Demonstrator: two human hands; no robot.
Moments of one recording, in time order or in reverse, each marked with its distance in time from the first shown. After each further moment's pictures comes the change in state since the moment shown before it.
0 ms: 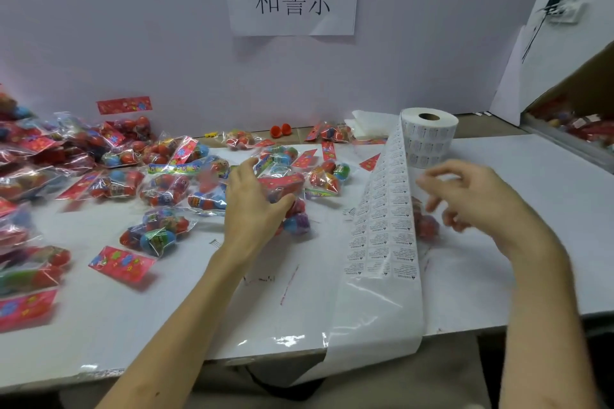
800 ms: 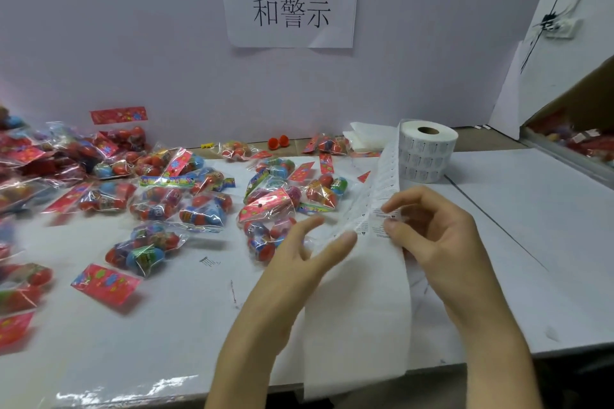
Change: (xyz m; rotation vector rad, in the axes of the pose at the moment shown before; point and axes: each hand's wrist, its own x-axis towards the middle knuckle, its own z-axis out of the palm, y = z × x) left_hand -0.091 0.054 -0.012 -0.715 -0.527 -0.311; right_hand -0.041 -0.001 0.055 0.393 0.011 -0.348
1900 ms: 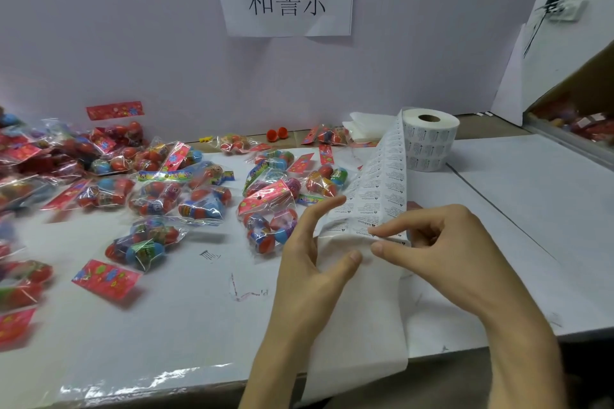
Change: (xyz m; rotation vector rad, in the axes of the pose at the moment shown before) left_hand 0.010 -0.035 0.013 0.230 0.161 0.537; right_hand -0.008 -0.008 -0.013 -0.471 -0.125 0.052
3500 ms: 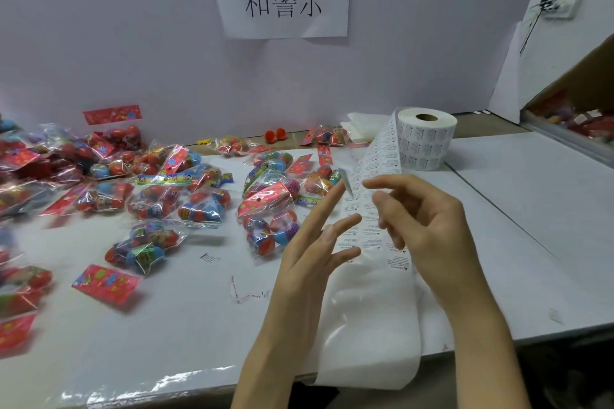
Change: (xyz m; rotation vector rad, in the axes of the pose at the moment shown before) left_hand -0.004 0.027 -0.006 -0.489 -0.217 -0.040; right_hand 0.015 0.003 0.027 0.440 0.174 -0.169
